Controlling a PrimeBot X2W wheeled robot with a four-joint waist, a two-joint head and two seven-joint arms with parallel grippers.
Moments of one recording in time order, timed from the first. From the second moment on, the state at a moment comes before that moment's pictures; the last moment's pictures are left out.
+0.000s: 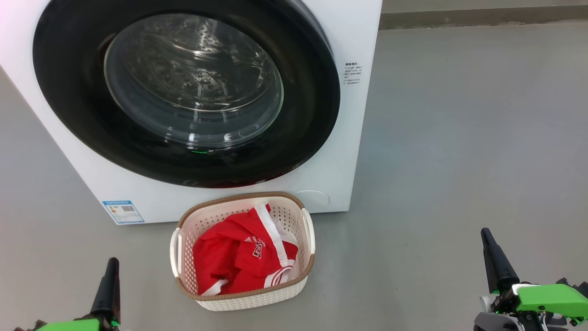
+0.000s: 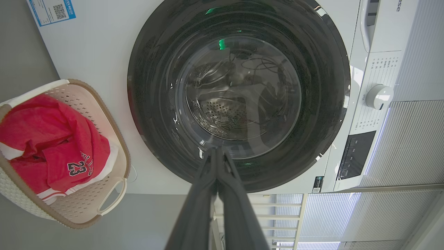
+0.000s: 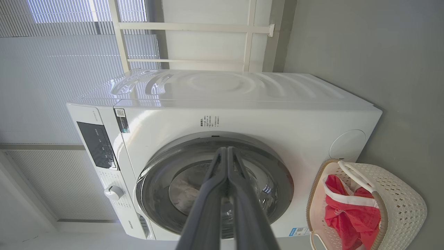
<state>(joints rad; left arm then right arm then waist) -0.07 0.04 0.07 0.26 -1.61 -0.12 0.11 -0.10 -0.05 -0.14 0.27 1.61 0.13 0.10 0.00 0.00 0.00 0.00</state>
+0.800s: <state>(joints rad) -0.07 0.04 0.08 0.26 -1.61 -0.12 0.11 -0.10 -0.05 -0.14 0.27 1.61 0.13 0.10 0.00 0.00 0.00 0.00</state>
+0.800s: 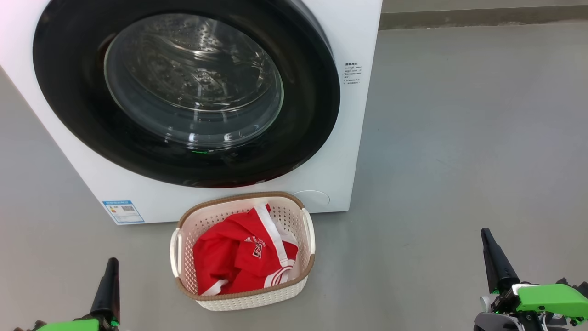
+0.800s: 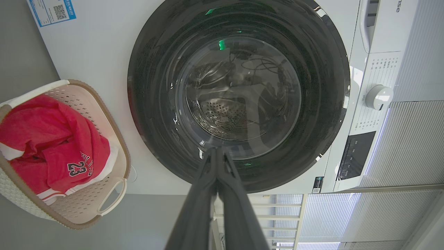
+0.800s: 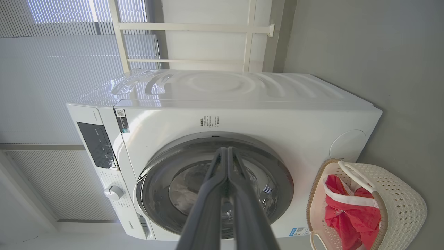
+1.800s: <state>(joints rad) -0.07 0.03 0.08 0.26 -1.61 -0.12 0.11 -0.10 -0.05 -0.14 0.27 1.61 0.13 0.11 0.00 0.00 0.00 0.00</state>
